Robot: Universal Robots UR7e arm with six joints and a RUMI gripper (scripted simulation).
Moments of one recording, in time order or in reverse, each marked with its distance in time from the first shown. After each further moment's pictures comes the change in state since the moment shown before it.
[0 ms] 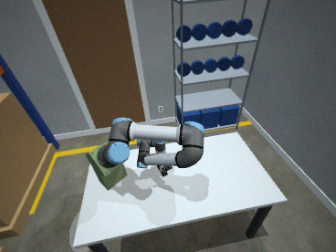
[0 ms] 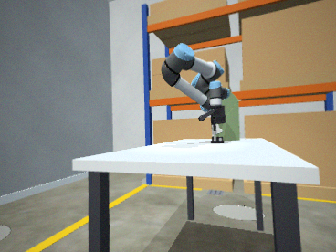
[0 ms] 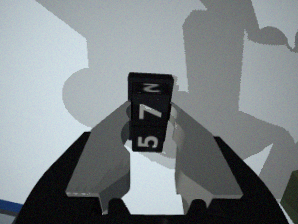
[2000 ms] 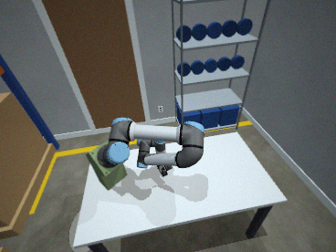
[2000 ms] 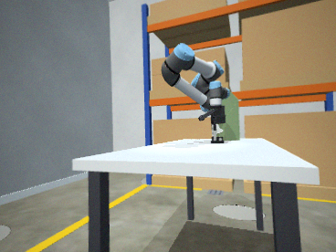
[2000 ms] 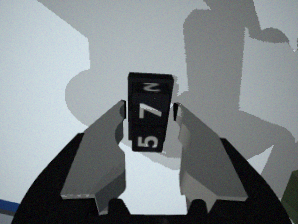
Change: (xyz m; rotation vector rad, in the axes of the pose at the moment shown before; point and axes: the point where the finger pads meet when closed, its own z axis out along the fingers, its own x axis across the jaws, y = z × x) arm 0.000 0.000 0.000 0.000 0.000 0.000
